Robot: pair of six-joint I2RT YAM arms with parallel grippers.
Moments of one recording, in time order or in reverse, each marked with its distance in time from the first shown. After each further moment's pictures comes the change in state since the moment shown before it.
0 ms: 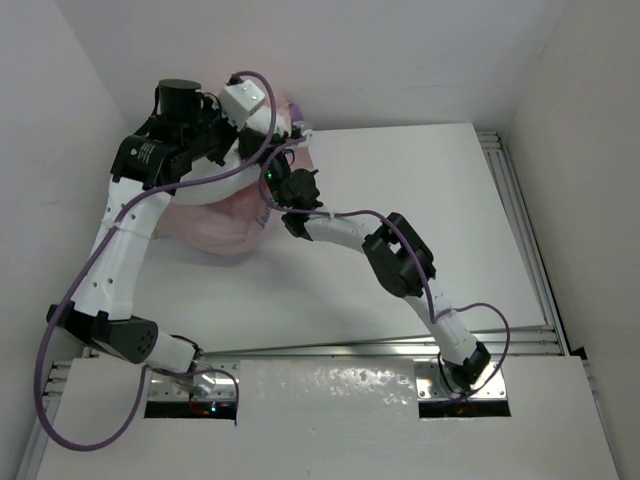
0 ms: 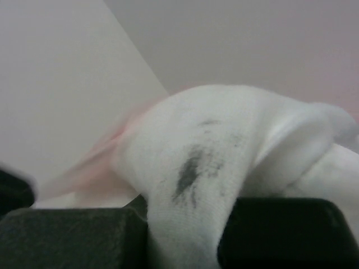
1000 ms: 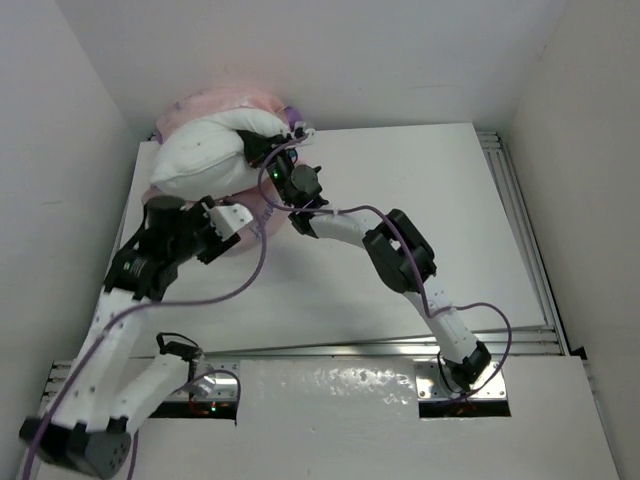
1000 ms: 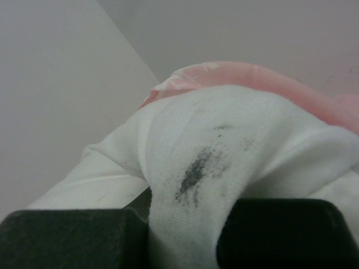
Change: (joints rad) left arm 0.042 -0.539 -0.869 0.068 0.146 0.251; right arm -0.053 0.056 0.035 -0.103 -0.057 0.078
